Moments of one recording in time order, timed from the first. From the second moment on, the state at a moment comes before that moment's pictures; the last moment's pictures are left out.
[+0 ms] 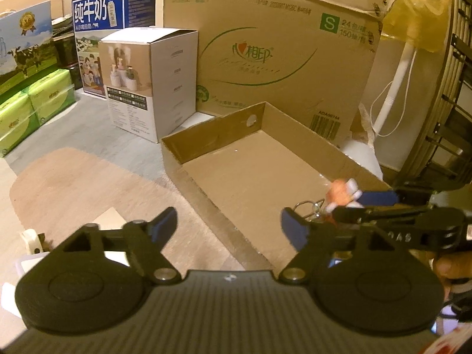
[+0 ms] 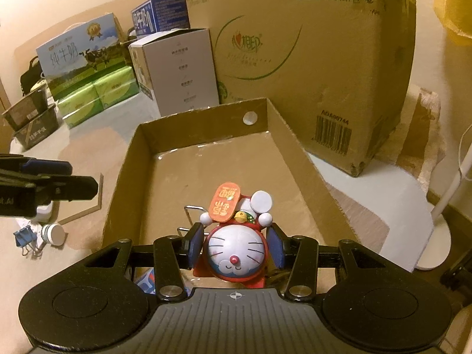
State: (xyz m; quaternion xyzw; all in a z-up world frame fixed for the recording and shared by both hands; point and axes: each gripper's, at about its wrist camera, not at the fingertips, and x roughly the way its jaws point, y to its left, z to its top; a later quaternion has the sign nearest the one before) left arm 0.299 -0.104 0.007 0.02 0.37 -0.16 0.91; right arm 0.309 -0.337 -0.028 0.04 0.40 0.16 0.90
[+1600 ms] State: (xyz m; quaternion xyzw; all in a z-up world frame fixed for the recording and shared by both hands) left arm 0.105 0.061 0.027 -0.02 0.37 0.02 0.93; right arm 0.180 -0.238 0.040 0.04 0.35 0.22 0.91
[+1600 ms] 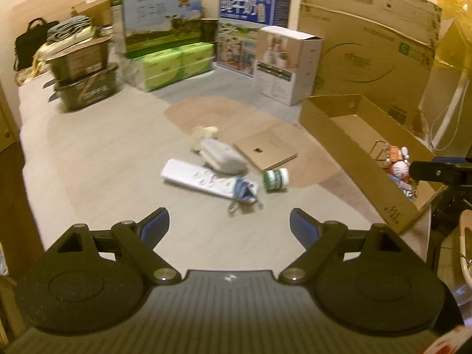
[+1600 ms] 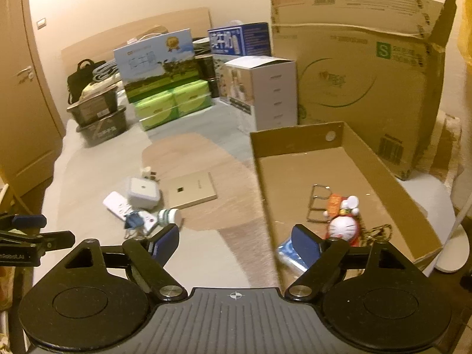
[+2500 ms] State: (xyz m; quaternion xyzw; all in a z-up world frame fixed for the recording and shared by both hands) left arm 0.108 0.085 0.003 -0.03 0.38 0.00 0.93; right arm 0.177 -0.180 0.020 0.02 0.37 0.26 0.89
